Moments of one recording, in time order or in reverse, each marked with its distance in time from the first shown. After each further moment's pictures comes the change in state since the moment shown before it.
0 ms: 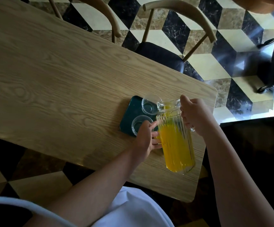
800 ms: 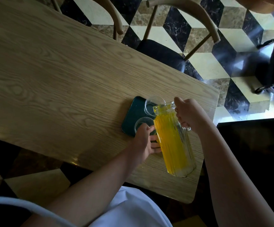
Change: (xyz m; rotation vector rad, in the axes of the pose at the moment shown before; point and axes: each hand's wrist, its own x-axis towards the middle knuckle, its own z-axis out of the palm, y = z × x) left_hand 0.010 0.002 -0.021 -0.125 0.006 -0.119; right_hand 0.022 -0.015 0.025 -0.177 -0.044 0.152
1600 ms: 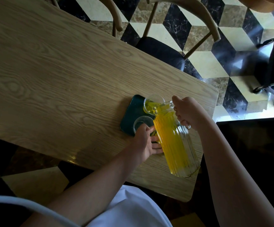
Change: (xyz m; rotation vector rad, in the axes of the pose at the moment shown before) left_hand 0.001 -0.003 0.004 -0.101 -0.032 -0.072; right_hand 0.006 -0.007 0.003 -0.029 -0.026 0.071
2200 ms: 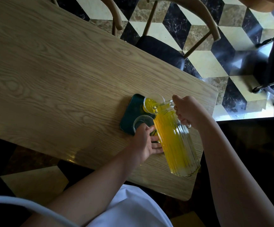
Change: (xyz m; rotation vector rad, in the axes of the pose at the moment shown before) left_hand -0.003 0.000 -0.001 -0.008 0.012 -0.013; right_hand -0.001 -0.005 -0.001 -0.007 -0.003 0.034
